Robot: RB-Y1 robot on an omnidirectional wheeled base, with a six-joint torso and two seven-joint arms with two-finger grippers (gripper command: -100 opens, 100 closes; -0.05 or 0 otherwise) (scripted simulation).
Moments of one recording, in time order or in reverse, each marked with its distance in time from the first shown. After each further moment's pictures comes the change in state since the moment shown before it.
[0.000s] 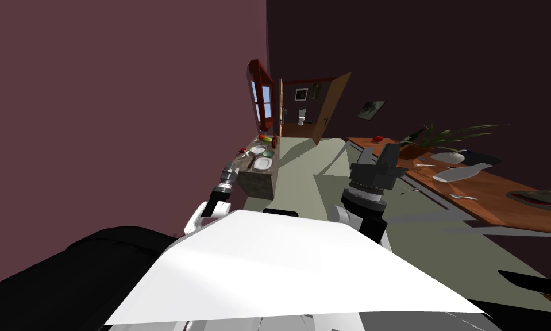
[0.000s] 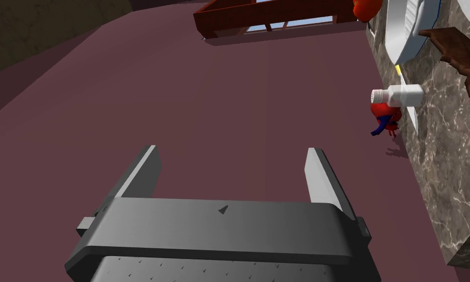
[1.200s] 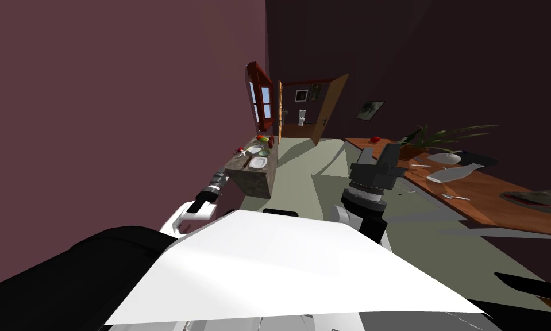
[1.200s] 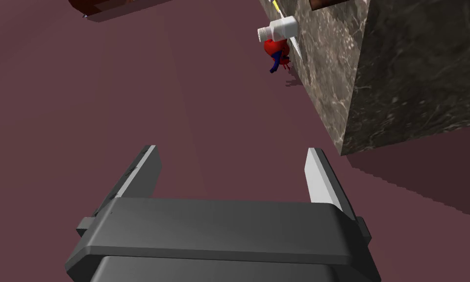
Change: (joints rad) left arm 0.053 0.192 0.129 0.078 0.040 0.320 0.113; right arm 0.000 0.000 0.000 0.000 0.000 0.000 0.000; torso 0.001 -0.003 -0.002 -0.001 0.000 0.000
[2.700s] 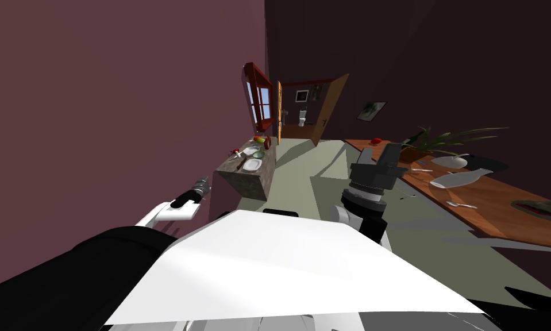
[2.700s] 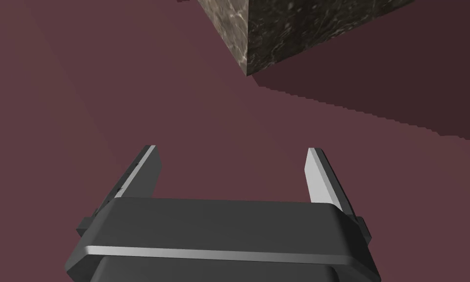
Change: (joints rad) left arm 0.042 0.146 0.147 0.096 0.101 0.383 0.120; right arm 0.000 0.000 0.000 0.000 0.000 0.000 0.000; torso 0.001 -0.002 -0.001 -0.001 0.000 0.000
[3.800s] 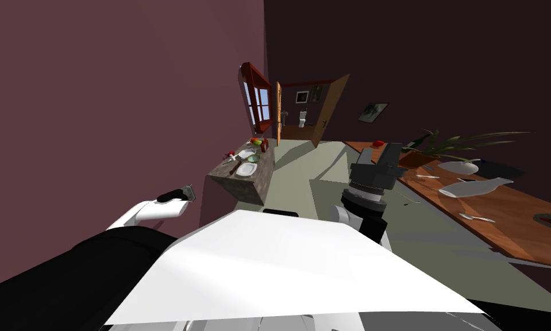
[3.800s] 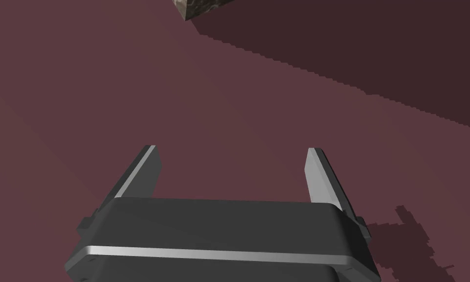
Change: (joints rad) left arm -0.011 0.079 0.111 0.103 0.113 0.308 0.093; right arm 0.000 0.000 0.000 0.000 0.000 0.000 0.000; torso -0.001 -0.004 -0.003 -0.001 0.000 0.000
